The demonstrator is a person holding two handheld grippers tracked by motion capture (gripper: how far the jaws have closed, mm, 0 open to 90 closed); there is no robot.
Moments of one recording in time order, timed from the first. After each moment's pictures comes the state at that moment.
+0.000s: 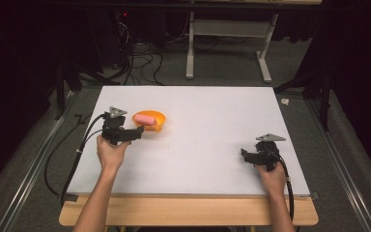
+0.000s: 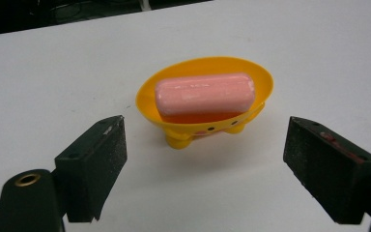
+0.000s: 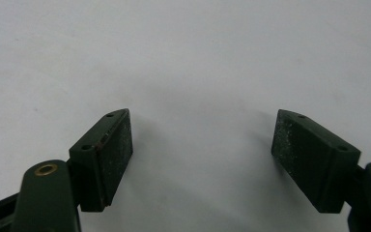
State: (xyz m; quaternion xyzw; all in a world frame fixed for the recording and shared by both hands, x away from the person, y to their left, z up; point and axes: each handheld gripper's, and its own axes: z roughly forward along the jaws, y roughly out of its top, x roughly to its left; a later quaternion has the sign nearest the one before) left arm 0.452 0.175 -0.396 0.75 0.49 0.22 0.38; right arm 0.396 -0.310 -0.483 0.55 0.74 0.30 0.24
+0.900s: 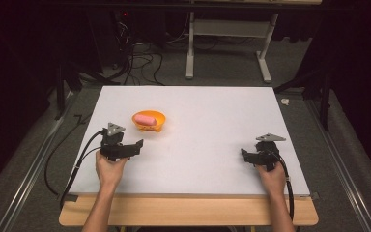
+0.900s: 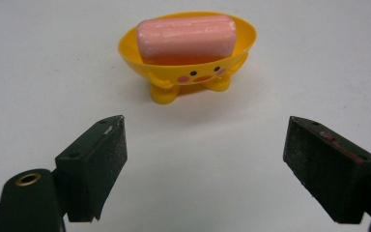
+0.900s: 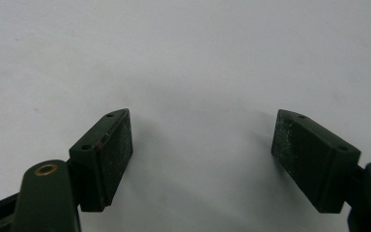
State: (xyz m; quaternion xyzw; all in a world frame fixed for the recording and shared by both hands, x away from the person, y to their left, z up) left arm 0.415 0.181 -0.422 0.76 0.49 0.21 0.39; right arm 0.396 -0.310 -0.483 0.55 0.74 0.30 0.24
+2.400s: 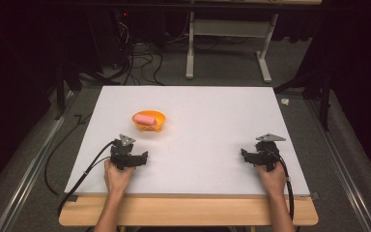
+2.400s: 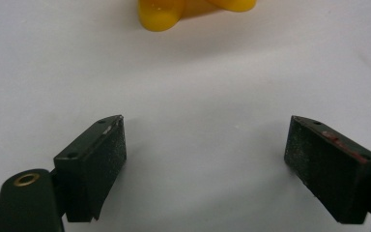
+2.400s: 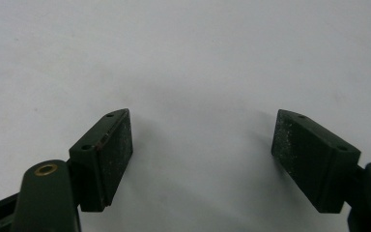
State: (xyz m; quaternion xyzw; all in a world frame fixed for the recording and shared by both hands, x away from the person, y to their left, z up) left arm 0.423 0.167 -0.486 0.78 0.49 0.21 0.33; right arm 0.396 -0.310 -0.483 0.55 0.74 0.30 0.24
